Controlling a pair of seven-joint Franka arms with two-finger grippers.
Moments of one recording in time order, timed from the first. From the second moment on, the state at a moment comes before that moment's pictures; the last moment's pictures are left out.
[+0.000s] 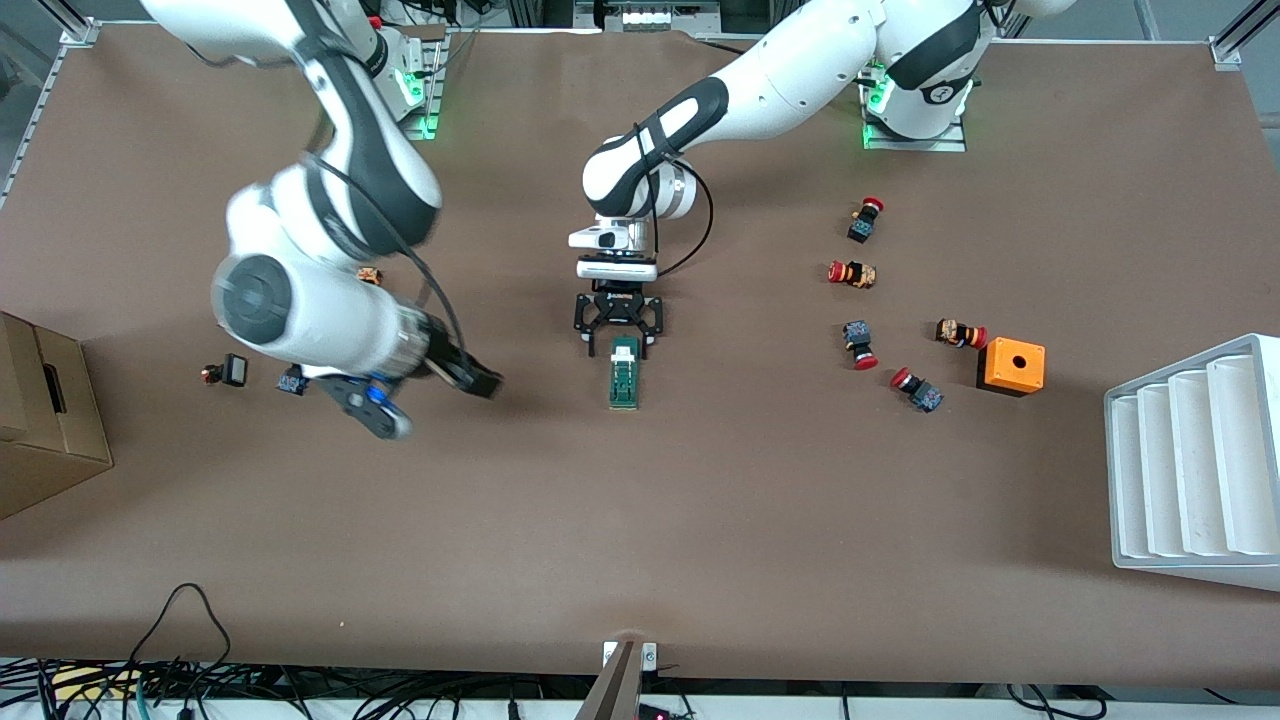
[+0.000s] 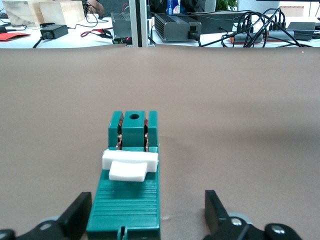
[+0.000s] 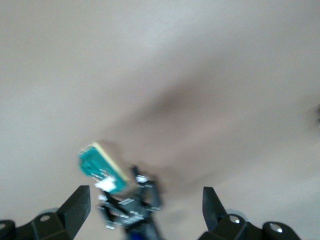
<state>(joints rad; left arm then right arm) -0.65 0.98 -0.44 -1.62 1.98 2.08 -2.39 0.33 0.45 0.02 -1.43 0.21 1.76 0.82</state>
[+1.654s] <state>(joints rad) -0.41 0.86 -0.68 -1.71 1.87 2.10 -2.17 0.03 0.03 0.00 -1.66 -0.05 1.69 -0.09</state>
